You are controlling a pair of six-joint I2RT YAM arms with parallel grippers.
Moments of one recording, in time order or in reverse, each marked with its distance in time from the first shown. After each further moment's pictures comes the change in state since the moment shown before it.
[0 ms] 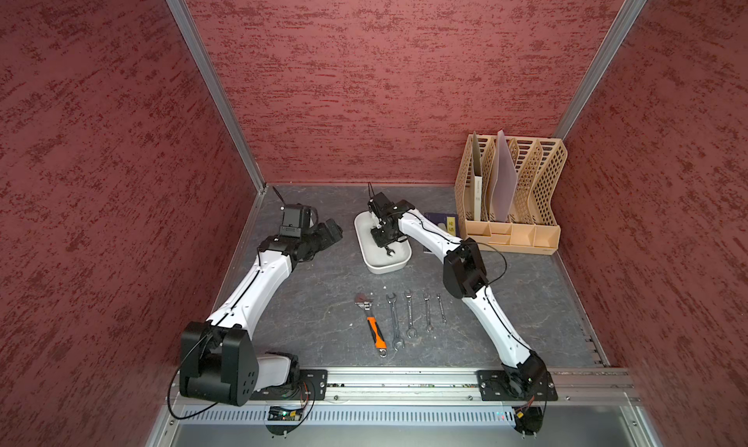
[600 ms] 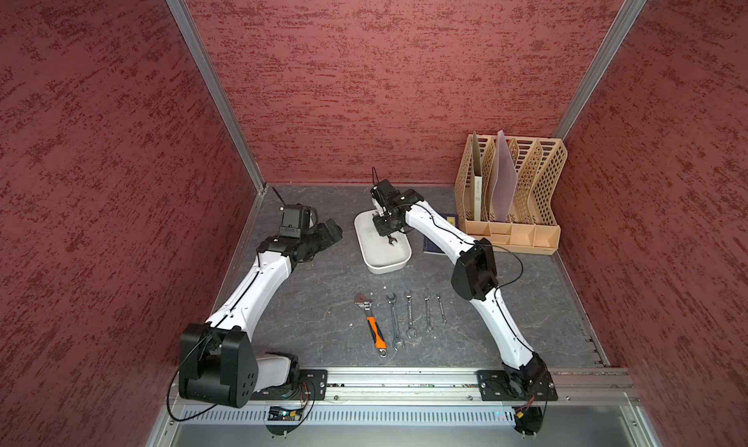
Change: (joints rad) left arm 0.000 -0.012 -0.005 0.000 0.003 0.000; right arm 0.015 -0.151 0.000 -0.050 0.064 0.027
